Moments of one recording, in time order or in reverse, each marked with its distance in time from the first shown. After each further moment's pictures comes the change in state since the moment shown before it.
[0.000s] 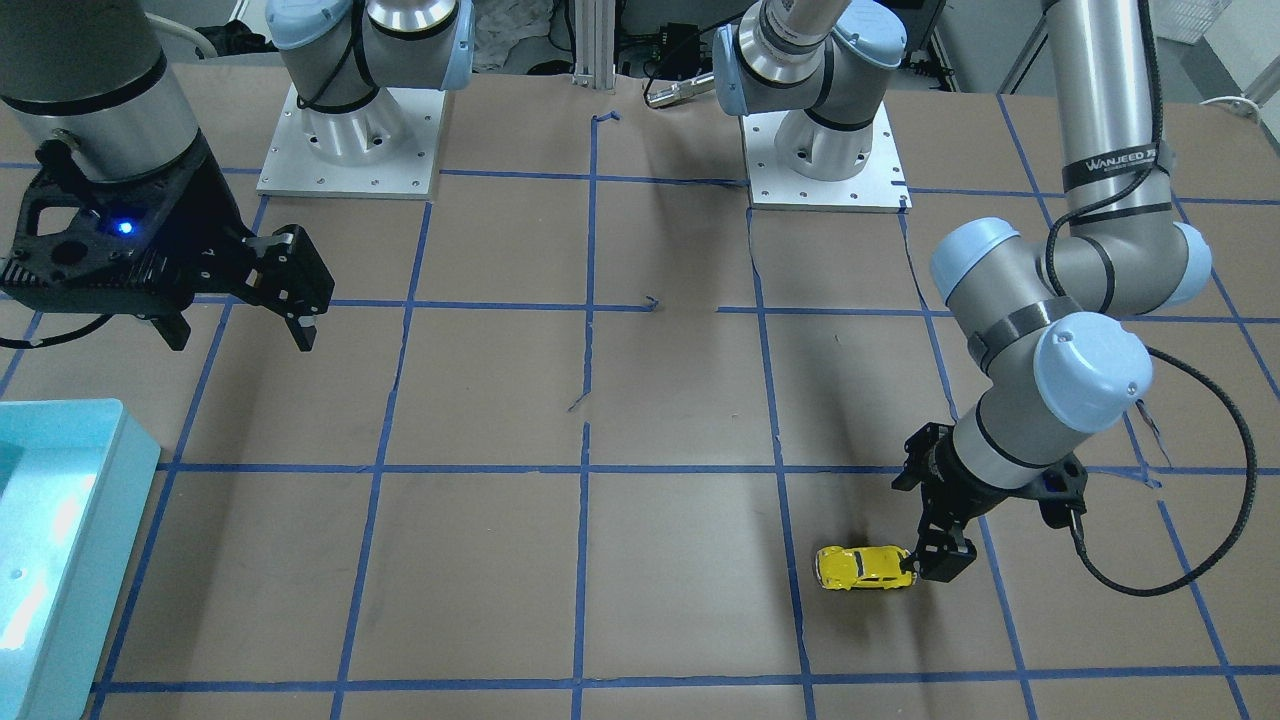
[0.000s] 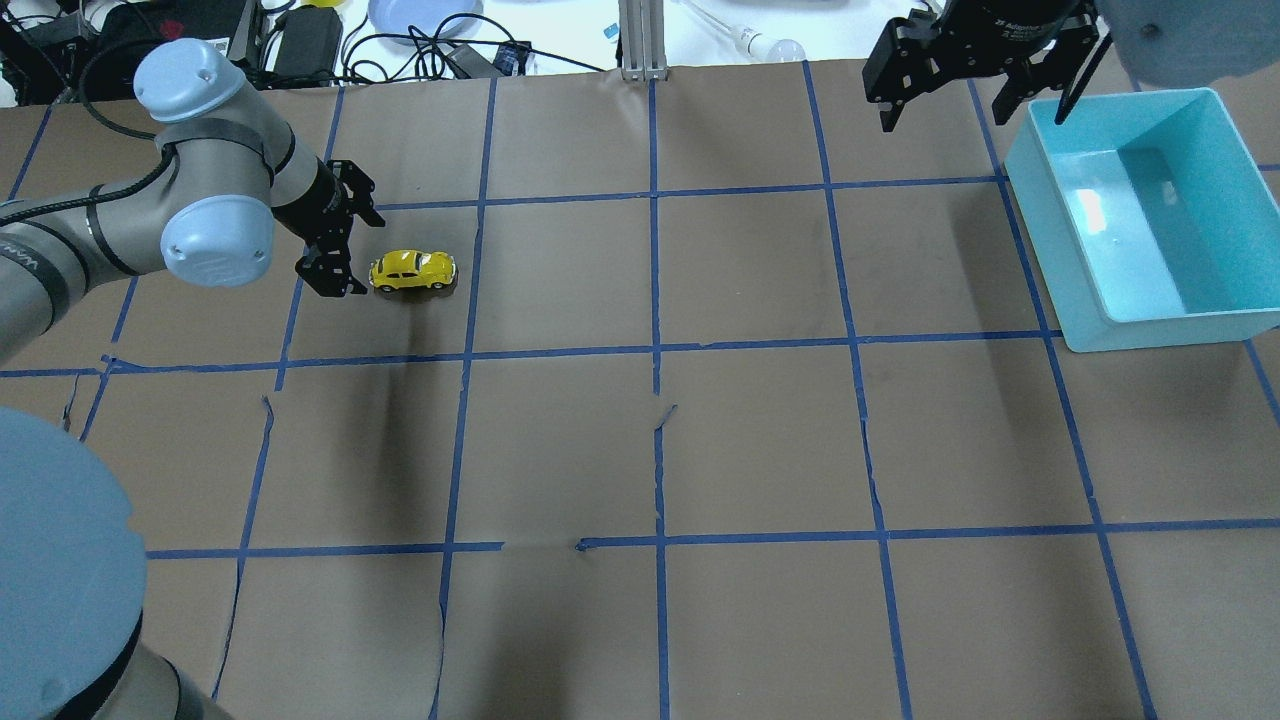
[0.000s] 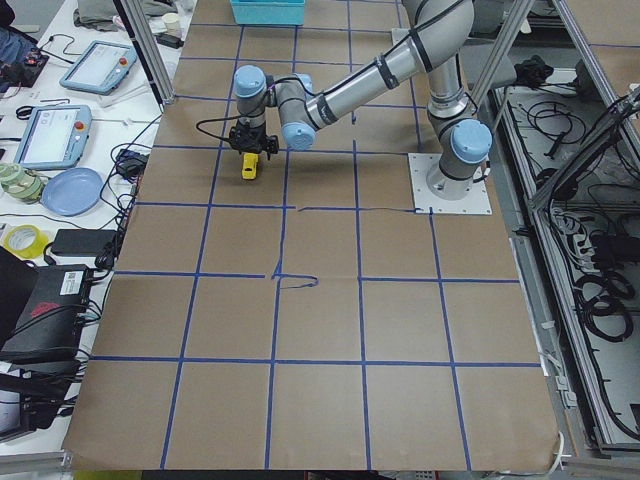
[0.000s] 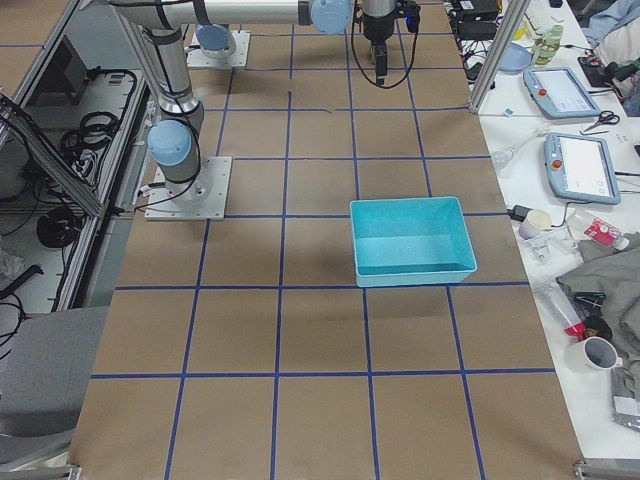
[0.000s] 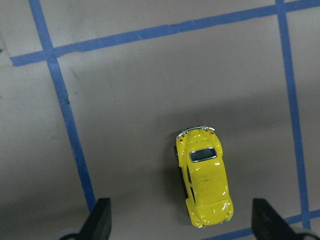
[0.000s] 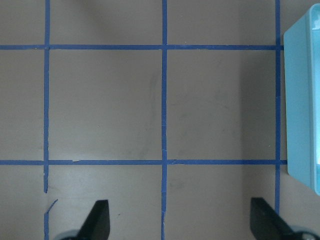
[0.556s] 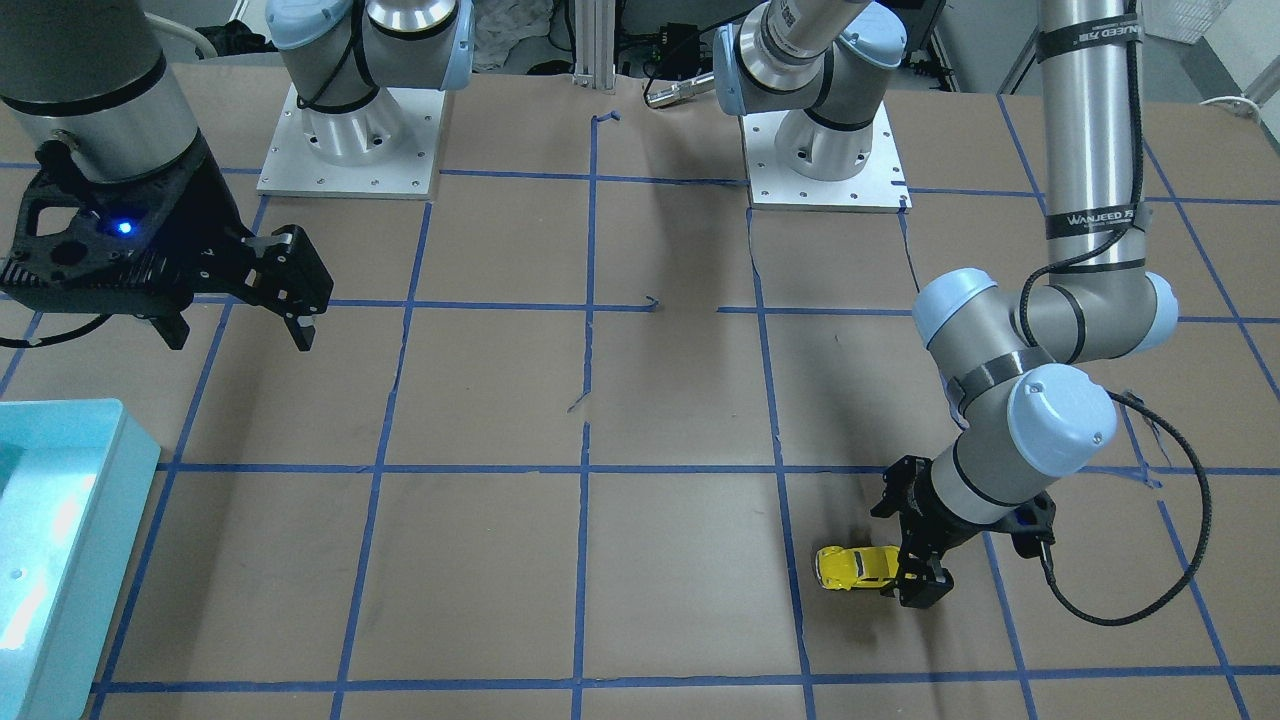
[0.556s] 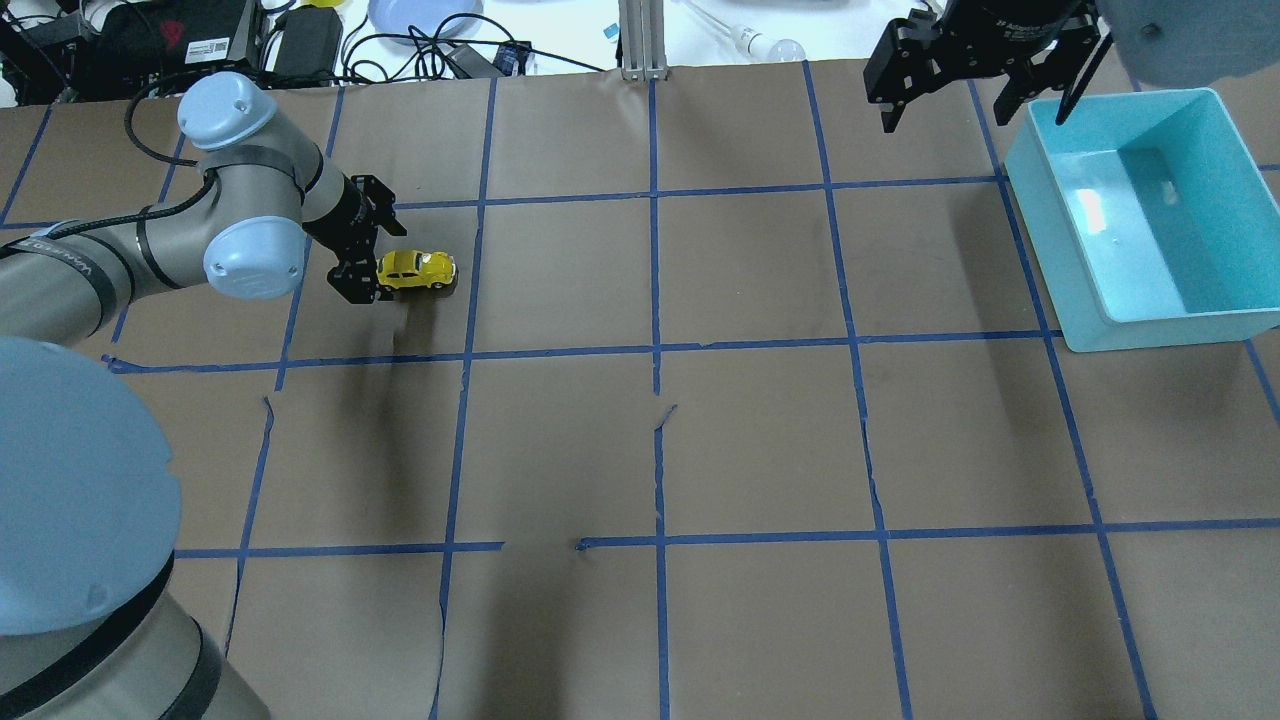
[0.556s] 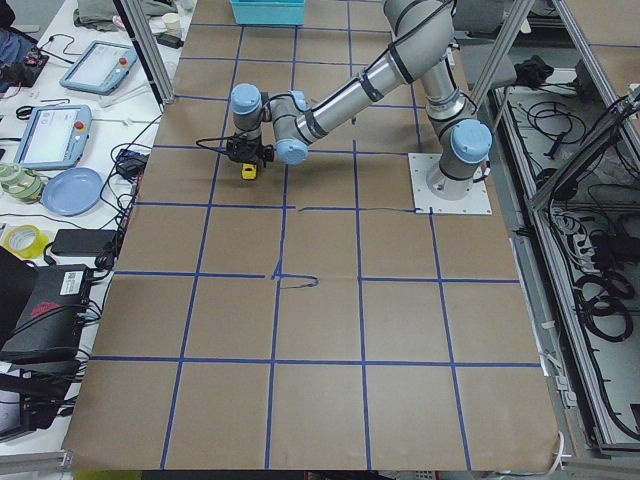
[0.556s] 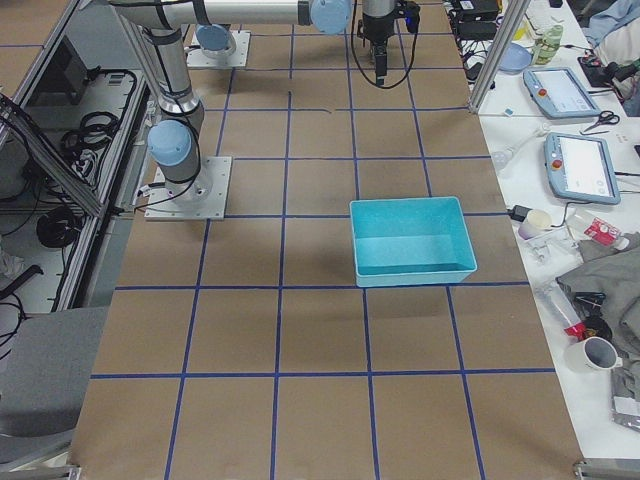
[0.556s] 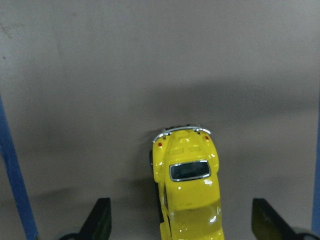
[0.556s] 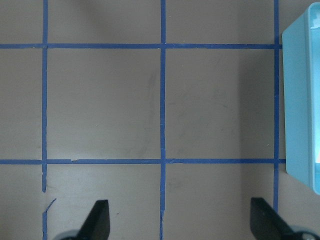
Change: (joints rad) left arm -0.005 -0.087 0.005 0.070 -0.020 -0.025; right arm 0.000 0.000 0.000 0.003 -0.005 0.000
